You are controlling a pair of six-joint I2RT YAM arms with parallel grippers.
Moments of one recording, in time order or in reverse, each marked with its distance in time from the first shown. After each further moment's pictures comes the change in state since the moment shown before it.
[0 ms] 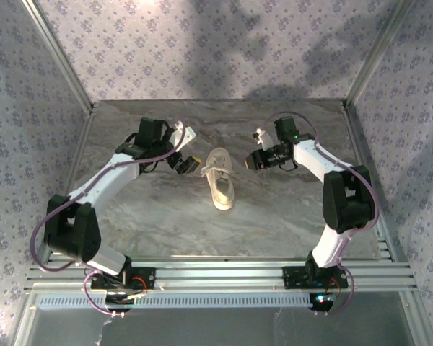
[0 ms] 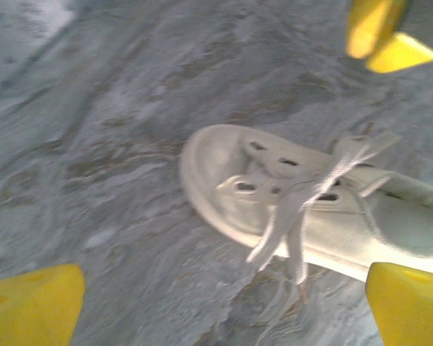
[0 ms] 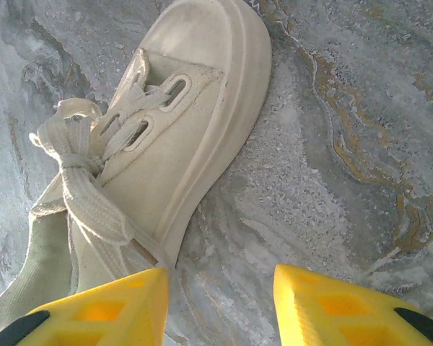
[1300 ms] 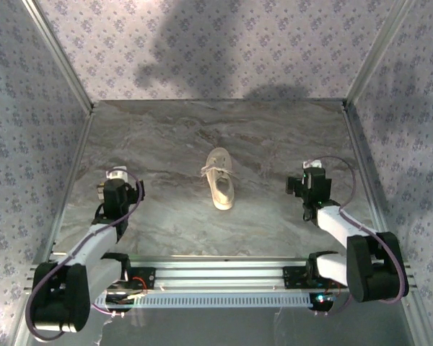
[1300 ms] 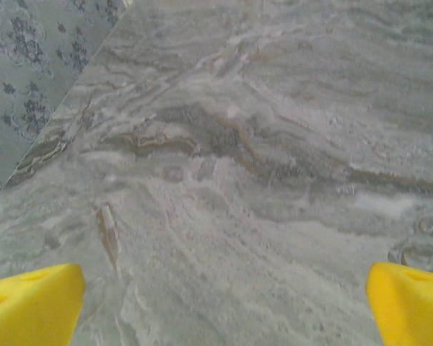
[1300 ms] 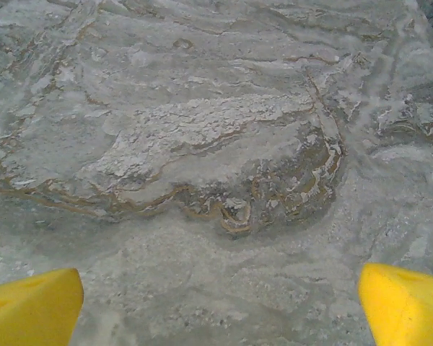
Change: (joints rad) left arm 0.287 -0.476 -0.883 0.623 -0.688 -0.505; right arm -0.136 -0.560 -0.866 0.742 0.839 0.146
